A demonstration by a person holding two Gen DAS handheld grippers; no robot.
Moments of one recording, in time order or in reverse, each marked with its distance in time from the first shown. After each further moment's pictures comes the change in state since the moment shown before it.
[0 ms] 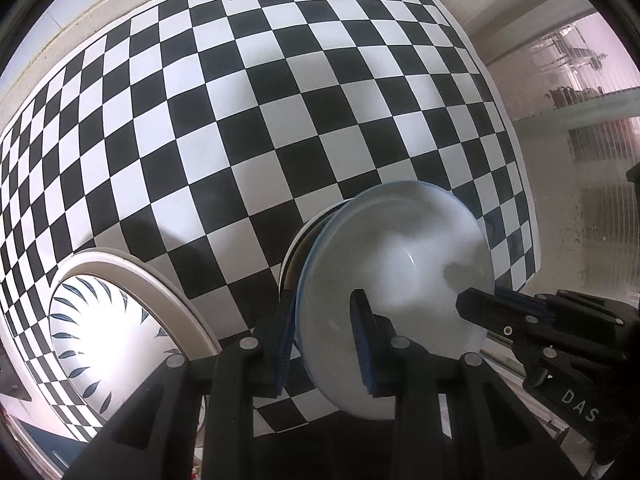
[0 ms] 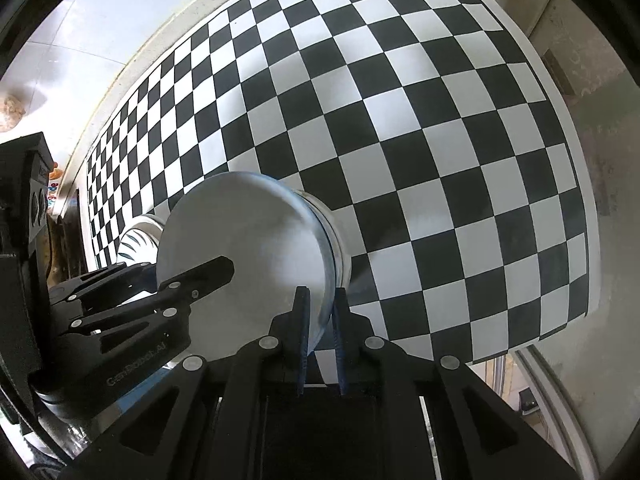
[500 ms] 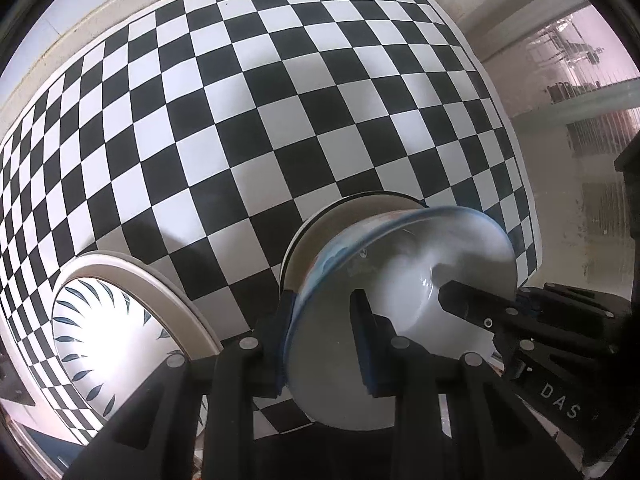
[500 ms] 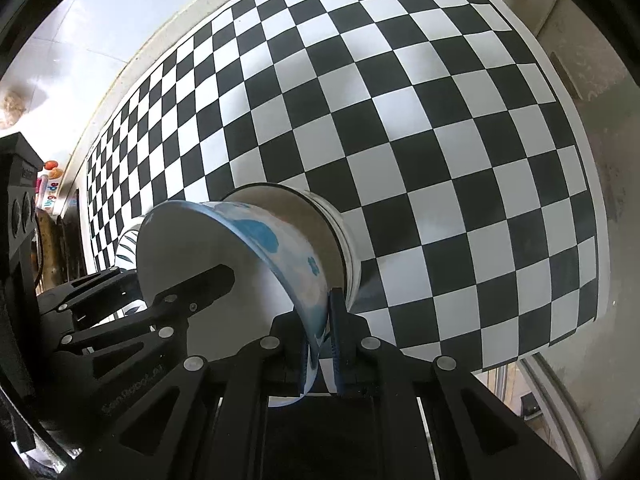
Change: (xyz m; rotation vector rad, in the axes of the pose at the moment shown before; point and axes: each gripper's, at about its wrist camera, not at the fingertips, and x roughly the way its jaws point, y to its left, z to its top) left arm -0.001 -0.005 -0.002 0.010 -0.006 0.004; right arm 0.010 0.006 0.000 -0.011 -0.010 -0.001
